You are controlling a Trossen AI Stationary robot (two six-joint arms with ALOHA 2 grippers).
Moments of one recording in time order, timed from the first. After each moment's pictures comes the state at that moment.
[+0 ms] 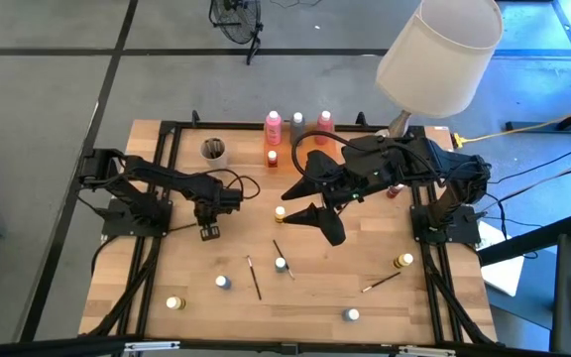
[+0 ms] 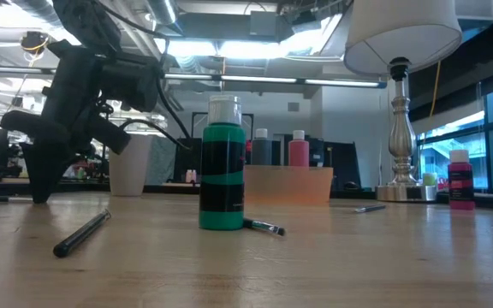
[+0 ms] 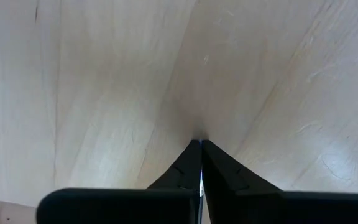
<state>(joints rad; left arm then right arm) 0.08 1.54 0.67 -0.86 0.07 -0.27 0.24 1.80 2.35 -0.95 -0.04 0.38</state>
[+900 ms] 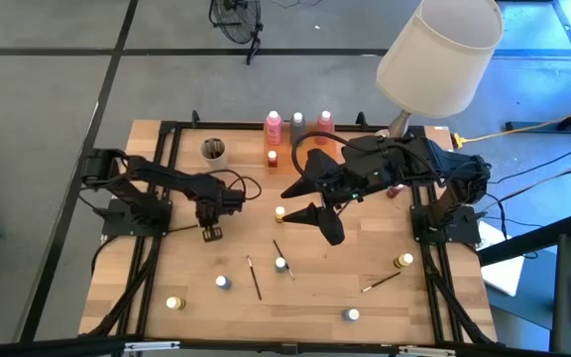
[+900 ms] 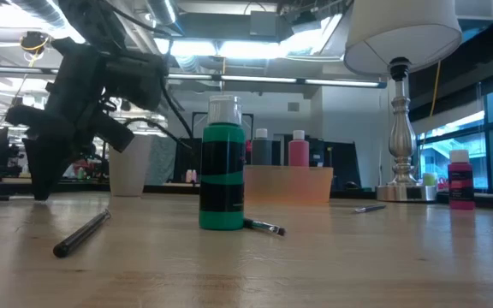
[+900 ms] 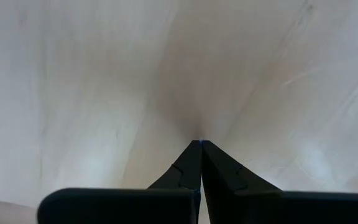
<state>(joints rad) 0.08 1.52 0.73 -0.91 0.09 -0.30 0.24 1.80 2.35 -0.94 -0.02 0.35</state>
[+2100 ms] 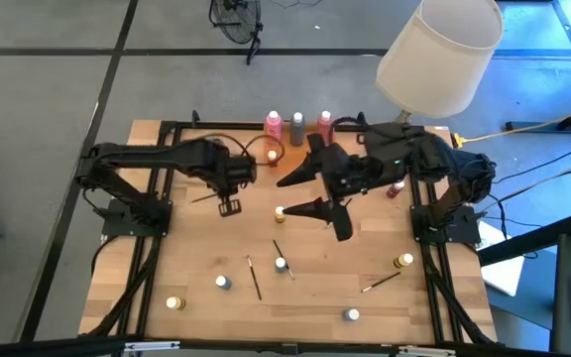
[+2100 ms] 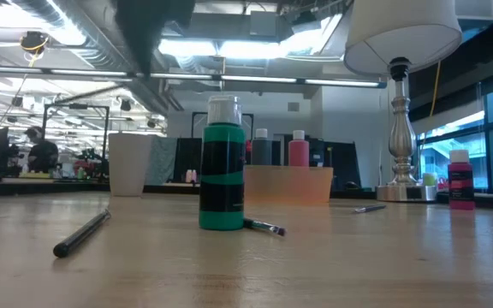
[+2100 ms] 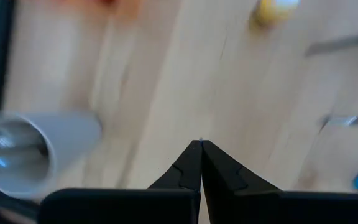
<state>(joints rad) 0.08 1.48 1.43 -1.32 -0.17 -0.23 0.24 1.77 2.36 -0.76 -0.04 0.15</state>
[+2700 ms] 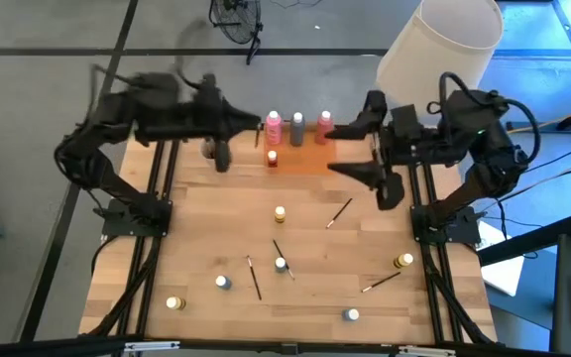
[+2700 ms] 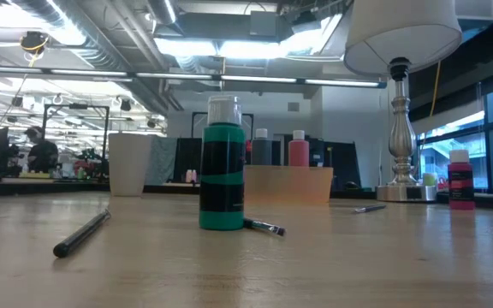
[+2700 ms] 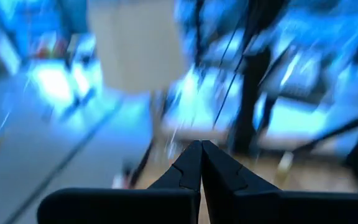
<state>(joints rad) 0.02 1.46 2.19 -0.95 -0.28 0.00 0.24 1.60 2.36 -0.77 0.16 0.01</state>
